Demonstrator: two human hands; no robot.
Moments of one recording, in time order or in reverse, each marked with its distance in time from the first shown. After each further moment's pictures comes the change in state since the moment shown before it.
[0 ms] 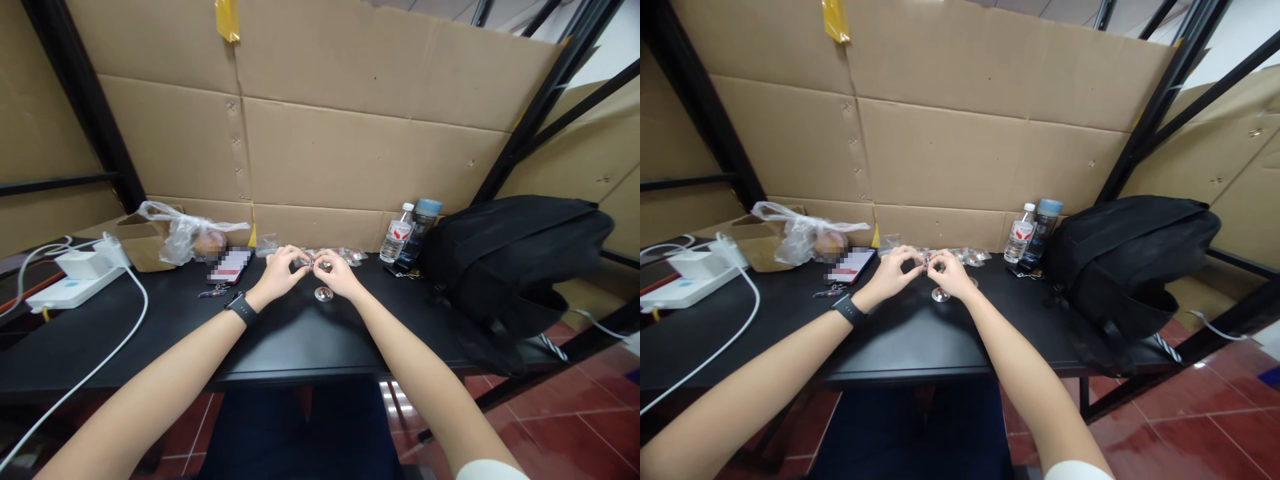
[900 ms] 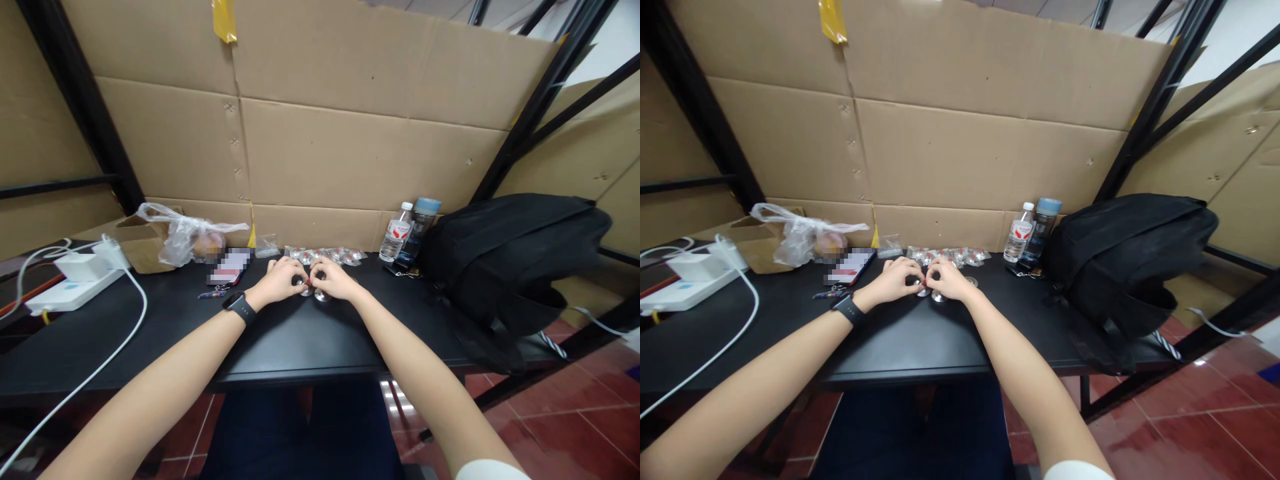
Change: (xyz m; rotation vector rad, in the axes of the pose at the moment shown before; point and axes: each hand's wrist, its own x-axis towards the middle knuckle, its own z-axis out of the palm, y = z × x) left_hand -0.005 -0.019 0.005 0.228 -0.343 0.080; right_hand -0.001 0.011 -0.002 -0.180 -0.233 -0.026
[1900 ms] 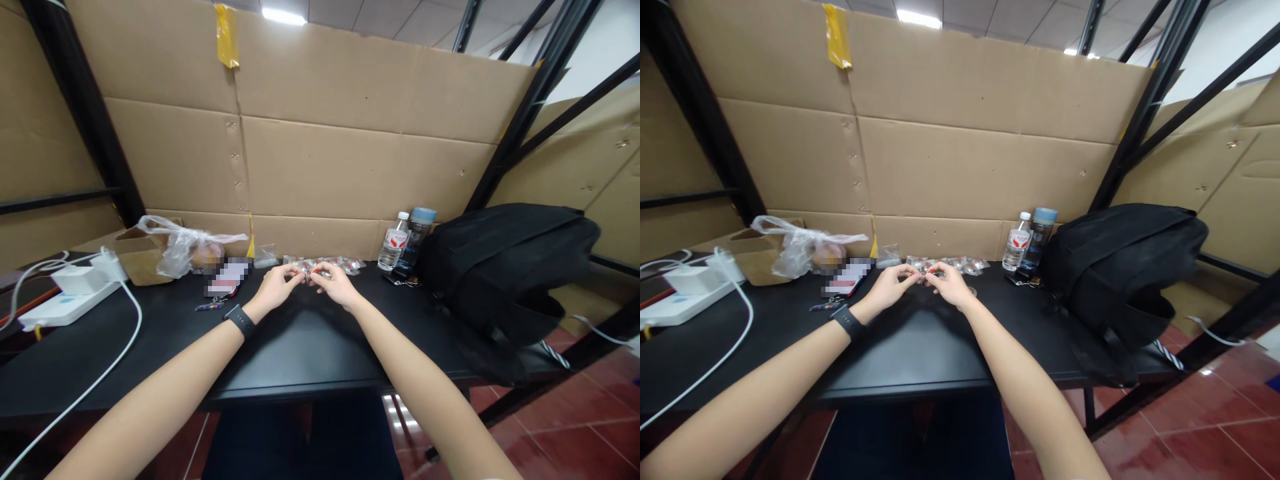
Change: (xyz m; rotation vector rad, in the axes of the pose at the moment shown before) left_hand 0.008 -0.002 0.006 -0.526 0.245 -0.168; right_hand 0.002 -0.005 0.005 0.569 0.173 0.224
